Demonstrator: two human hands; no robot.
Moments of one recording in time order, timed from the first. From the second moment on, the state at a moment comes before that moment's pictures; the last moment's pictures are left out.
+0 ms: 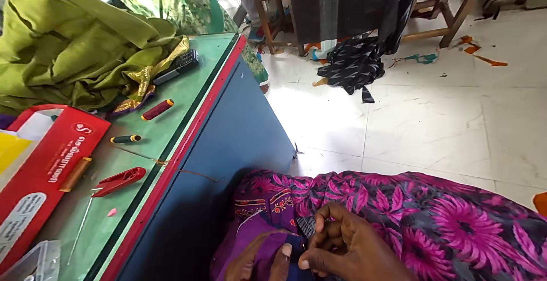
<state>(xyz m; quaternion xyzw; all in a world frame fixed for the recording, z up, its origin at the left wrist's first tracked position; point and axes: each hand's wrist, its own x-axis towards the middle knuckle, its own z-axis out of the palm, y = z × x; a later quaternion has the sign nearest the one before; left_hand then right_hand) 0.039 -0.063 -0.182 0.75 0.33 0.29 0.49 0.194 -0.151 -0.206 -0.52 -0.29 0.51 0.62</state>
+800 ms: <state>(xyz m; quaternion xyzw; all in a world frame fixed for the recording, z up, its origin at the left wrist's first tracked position) 0.039 -0.063 -0.184 0.75 0.34 0.29 0.49 0.191 -0.149 -0.212 -0.52 -0.30 0.48 0.64</state>
